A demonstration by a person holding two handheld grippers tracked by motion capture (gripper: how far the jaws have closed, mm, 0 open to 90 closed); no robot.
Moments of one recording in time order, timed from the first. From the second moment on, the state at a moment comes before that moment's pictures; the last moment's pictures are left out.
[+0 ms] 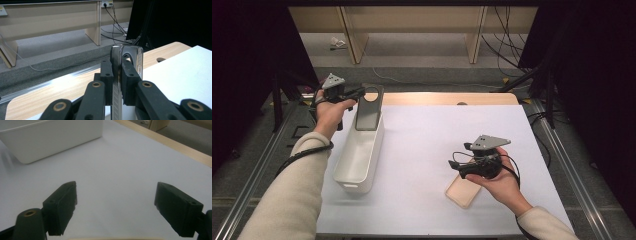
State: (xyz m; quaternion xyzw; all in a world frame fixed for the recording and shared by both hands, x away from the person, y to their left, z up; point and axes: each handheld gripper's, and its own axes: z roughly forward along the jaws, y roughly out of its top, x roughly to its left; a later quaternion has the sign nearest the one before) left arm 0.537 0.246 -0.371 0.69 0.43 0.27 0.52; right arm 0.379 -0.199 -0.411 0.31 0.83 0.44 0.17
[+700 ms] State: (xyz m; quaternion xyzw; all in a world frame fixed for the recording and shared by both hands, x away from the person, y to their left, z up) left arm 0.539 0.249 -0.379 0.69 0.43 0.26 0.52; right arm 0.379 -0.199 -0.411 0.31 0.83 0.44 0.17
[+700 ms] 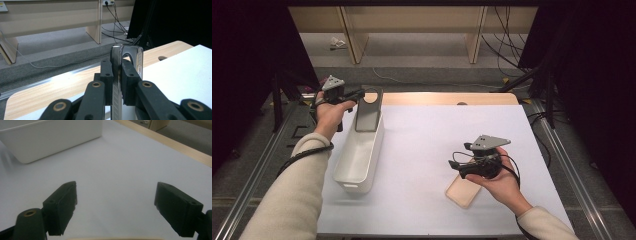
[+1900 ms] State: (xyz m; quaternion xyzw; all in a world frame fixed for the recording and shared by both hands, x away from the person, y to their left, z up) left arm 0.538 0.254 -0.395 0.70 0.45 0.25 0.50; right arm 0.379 -0.199 -0.412 0.31 0.83 0.44 0.17
